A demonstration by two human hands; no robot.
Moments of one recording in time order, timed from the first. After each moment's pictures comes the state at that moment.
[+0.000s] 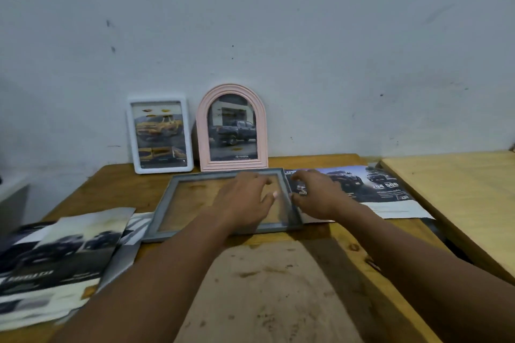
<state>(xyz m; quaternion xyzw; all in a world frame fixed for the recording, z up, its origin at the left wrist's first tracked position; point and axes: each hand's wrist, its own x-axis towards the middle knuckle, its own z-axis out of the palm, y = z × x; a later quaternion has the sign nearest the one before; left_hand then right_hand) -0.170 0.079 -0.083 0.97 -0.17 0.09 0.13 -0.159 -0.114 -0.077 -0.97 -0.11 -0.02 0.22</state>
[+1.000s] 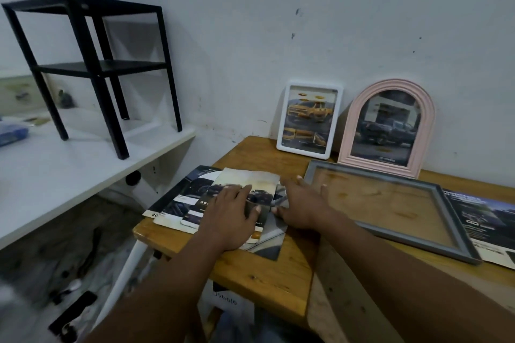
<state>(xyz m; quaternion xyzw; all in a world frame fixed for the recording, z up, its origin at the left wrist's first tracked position) -0.309 0.344 -0.155 0.97 0.14 0.14 0.13 -0.206 0.179 -0.109 -0.93 -0.34 0.05 0.12</state>
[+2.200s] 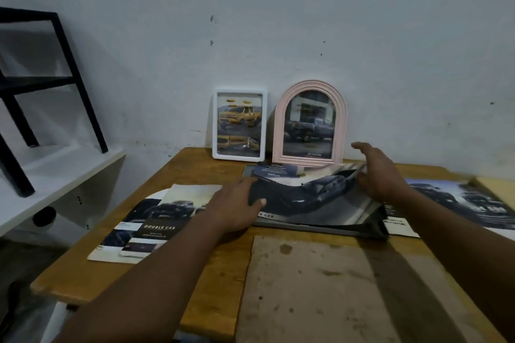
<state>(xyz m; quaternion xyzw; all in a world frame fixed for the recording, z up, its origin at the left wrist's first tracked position) -0.214 0.241 -0.105 0.97 0.01 0.05 0.22 -0.120 -0.053 -0.064 -0.94 -0.10 -0.10 0.31</state>
